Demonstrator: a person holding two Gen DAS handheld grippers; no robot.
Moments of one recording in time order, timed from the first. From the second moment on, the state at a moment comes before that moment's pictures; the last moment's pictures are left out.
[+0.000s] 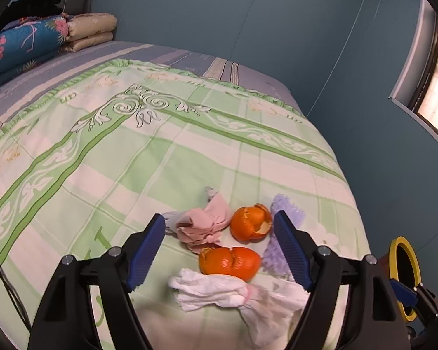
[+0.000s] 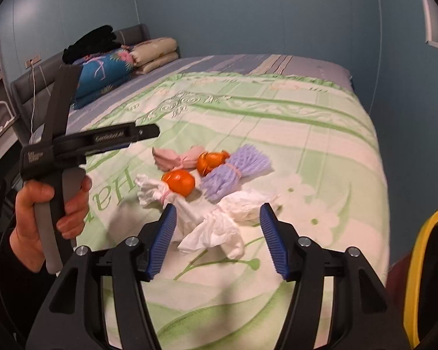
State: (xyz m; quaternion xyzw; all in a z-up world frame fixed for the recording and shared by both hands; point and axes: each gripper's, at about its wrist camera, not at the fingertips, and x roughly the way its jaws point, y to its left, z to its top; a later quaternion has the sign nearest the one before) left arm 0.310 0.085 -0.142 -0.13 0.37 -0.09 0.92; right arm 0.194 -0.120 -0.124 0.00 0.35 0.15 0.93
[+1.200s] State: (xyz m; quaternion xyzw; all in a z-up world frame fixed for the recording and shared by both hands) left arm 0.361 0.084 -0.188 -0.10 0.42 -0.09 0.90; right arm 0.233 -0.104 -0.195 0.00 0.42 0.17 0.89
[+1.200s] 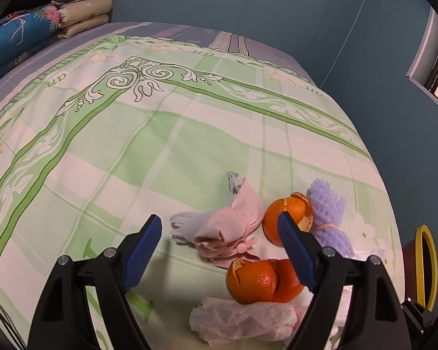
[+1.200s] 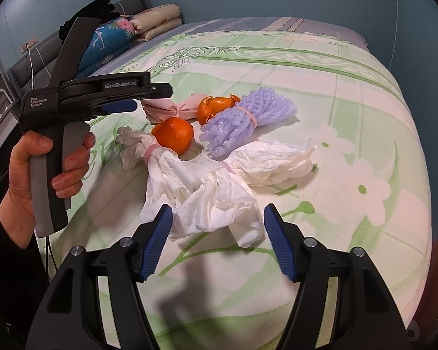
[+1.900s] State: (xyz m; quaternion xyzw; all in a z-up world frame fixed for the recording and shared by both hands) left arm 0.370 0.068 -0.201 -0.09 0.45 -0.11 0.88; right arm 0.244 -0.093 -0.208 -0.01 0.44 0.18 0.88
